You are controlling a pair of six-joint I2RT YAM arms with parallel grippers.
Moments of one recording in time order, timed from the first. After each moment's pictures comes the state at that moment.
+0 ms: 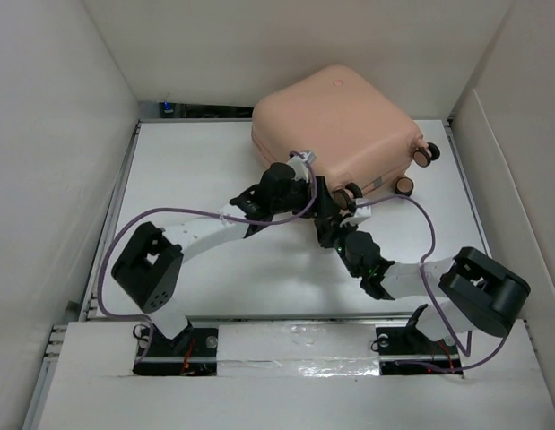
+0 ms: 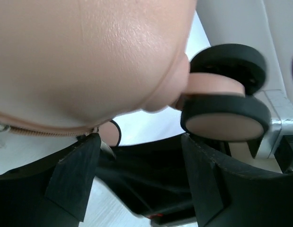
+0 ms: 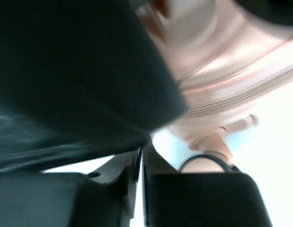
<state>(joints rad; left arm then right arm) -0.79 1.66 1.14 0.09 0.29 -0.67 0.85 1.41 0.35 0.94 0.47 0.50</state>
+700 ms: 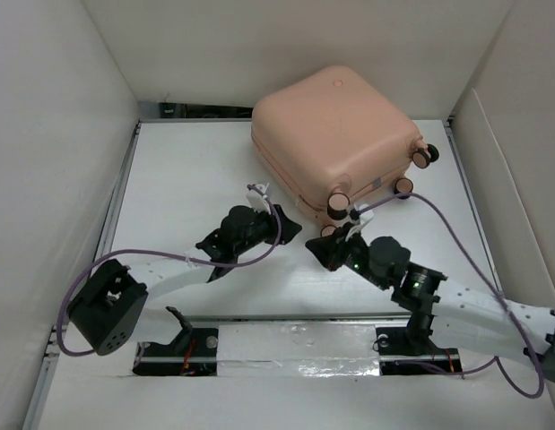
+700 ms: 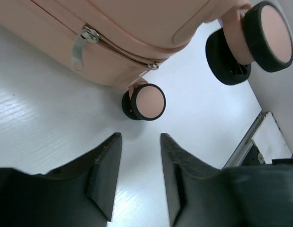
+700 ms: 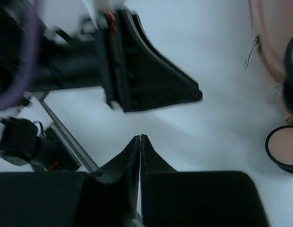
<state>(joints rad) -0.76 1.28 0.55 0.43 0.09 -0.63 1.04 0.85 0.50 0.21 0.22 0.51</state>
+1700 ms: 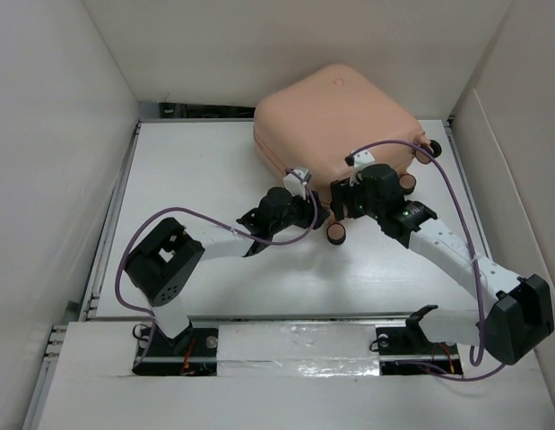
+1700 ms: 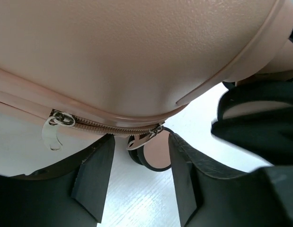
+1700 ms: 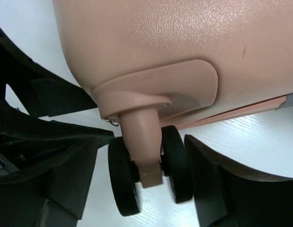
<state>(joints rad) -0.81 1.71 0.87 0.53 0.07 -0.50 0.54 1.22 0.96 -0.31 0.10 0.12</state>
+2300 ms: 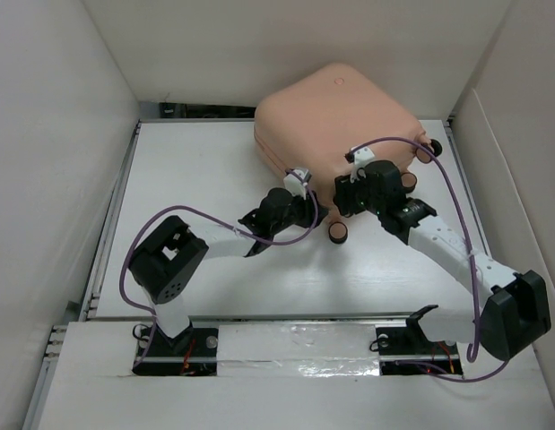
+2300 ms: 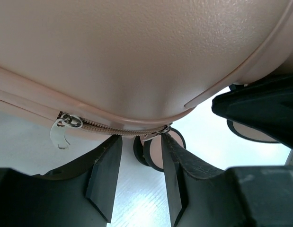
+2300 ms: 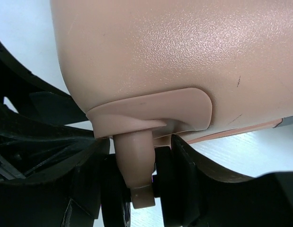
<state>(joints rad) -0.81 1.74 0.88 0.57 0.05 -0.49 0.50 1.26 0.96 -0.24 0.01 0.07</state>
